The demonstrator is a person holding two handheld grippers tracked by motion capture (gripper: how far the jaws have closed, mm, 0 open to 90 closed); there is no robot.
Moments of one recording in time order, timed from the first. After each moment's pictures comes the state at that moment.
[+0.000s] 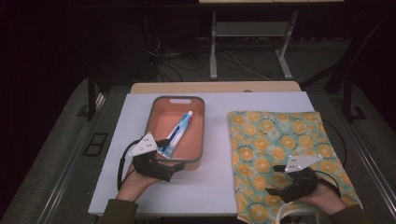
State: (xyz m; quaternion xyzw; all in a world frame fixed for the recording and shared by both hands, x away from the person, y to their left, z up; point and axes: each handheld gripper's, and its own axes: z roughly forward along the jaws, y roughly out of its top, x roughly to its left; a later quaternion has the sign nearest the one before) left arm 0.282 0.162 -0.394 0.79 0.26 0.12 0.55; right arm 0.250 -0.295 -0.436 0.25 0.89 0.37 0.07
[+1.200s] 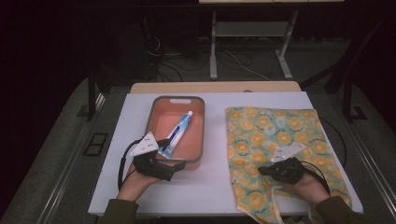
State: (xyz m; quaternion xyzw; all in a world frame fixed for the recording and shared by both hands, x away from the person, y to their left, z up) left arm 0.282 0.161 -0.394 0.79 0.27 0.12 0.54; right arm 0.282 -0.270 -0.438 0.26 0.90 0.34 0.08
